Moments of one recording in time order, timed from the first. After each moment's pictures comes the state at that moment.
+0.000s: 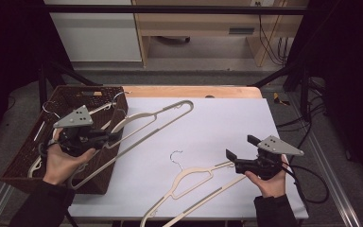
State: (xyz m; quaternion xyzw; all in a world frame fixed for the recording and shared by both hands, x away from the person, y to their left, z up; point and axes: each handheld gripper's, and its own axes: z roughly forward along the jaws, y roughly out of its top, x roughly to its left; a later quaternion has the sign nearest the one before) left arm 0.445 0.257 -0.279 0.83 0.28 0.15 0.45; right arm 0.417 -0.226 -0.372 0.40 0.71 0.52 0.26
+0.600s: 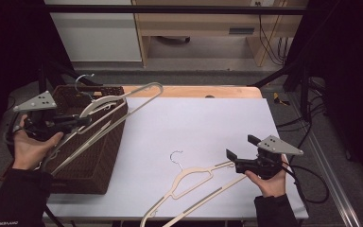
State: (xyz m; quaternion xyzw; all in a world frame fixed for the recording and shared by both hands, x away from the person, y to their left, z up) left arm 0.470 0.341 -0.267 0.81 0.32 0.19 0.46; right arm 0.418 -0.228 -0.373 0.40 0.71 0.52 0.26
